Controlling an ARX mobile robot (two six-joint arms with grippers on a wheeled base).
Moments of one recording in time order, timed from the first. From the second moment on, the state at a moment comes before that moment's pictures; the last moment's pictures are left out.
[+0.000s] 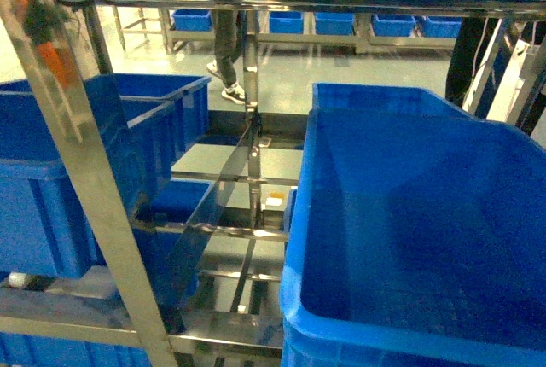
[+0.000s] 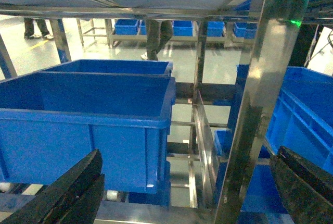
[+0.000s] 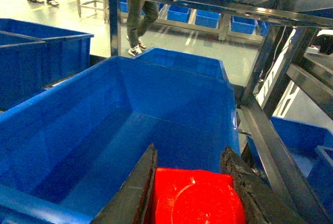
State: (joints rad) left arm 0.00 0.01 0.01 -0.01 0.00 0.00; right arm -0.09 0.21 0.01 0.12 -0.20 -0.11
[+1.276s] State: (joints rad) left arm 0.00 0.01 0.01 0.00 0.00 0.00; right arm -0.09 0.21 0.01 0.13 -0.20 -0.11
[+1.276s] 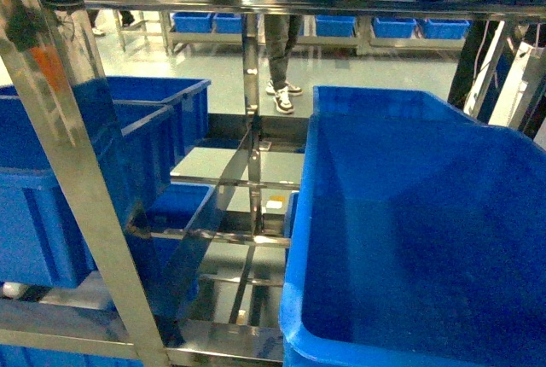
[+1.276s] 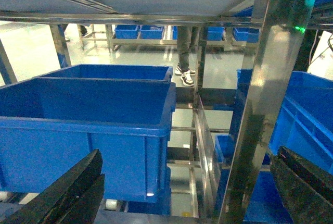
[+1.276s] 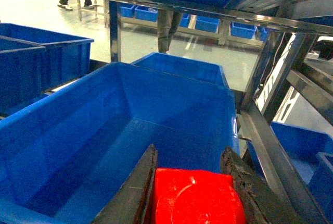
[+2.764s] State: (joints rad) left arm 0.00 0.01 0.01 0.00 0.00 0.00; right arm -0.09 0.22 0.01 0.16 -0.20 -0.11
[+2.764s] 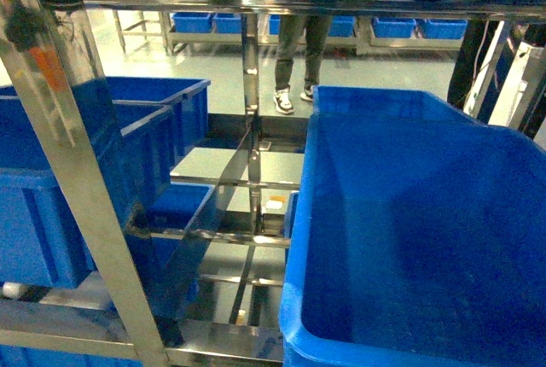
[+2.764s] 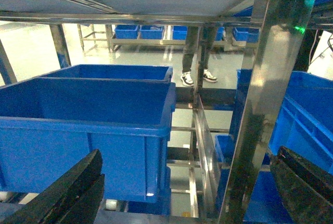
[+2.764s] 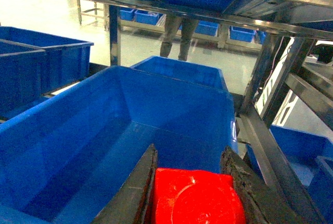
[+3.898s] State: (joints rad) left arm 0.00 0.01 0.01 0.00 0.00 0.00; right arm 0.01 1.55 0.01 1.29 -0.13 -0.16
